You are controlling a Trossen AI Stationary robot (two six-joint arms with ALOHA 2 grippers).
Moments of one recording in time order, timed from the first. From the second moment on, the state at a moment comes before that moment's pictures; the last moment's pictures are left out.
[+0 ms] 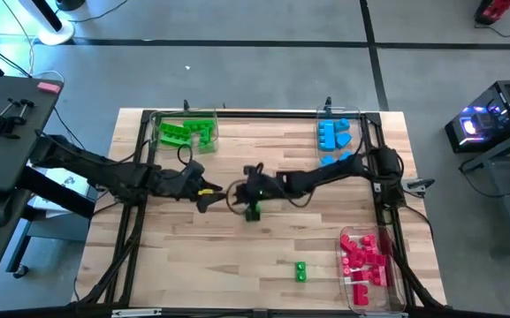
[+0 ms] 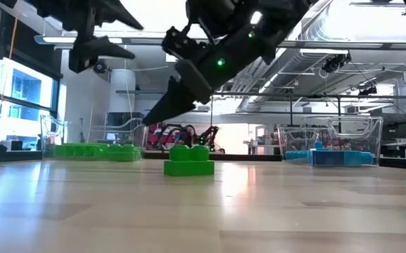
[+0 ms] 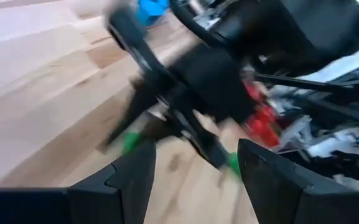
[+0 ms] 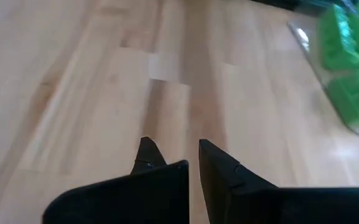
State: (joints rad) left arm -0.24 1.02 0.63 -0.08 -0.30 -0.94; right arm 0.06 2.01 1.29 0.10 0.10 -0.17
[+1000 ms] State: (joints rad) left arm -0.17 1.77 1.07 -0.30 -0.28 -0.71; right arm -0.05 1.22 0.85 -0.53 0.15 0.27
